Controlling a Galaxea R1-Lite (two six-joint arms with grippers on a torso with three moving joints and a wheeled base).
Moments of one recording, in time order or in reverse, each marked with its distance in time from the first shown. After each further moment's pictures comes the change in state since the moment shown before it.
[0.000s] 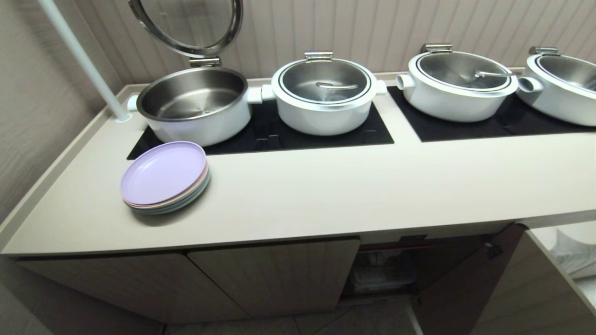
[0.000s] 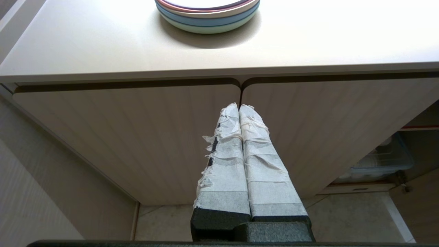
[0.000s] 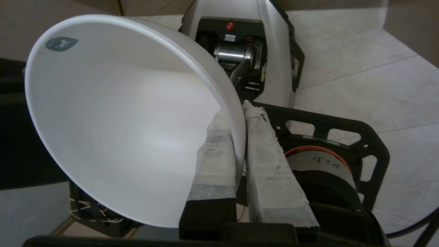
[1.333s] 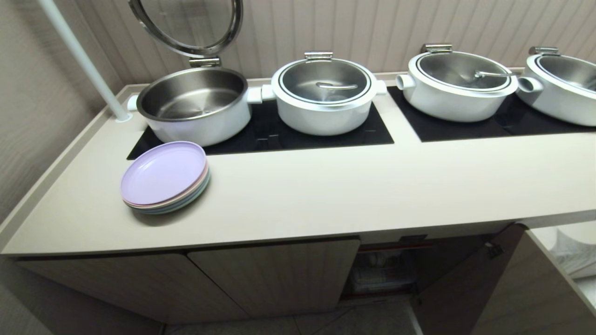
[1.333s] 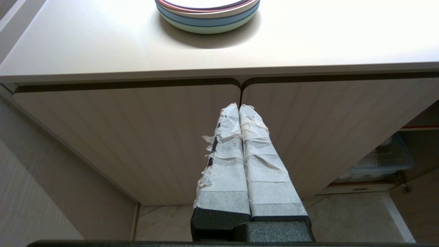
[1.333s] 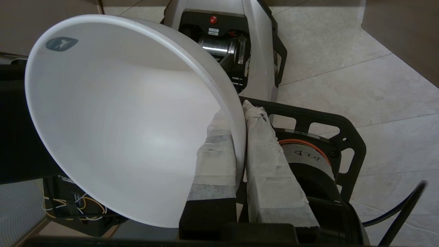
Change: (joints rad) left arm 0.000 0.000 0.000 0.000 0.000 0.000; right arm -0.012 0.002 -0.005 0.030 -0.050 -0.067
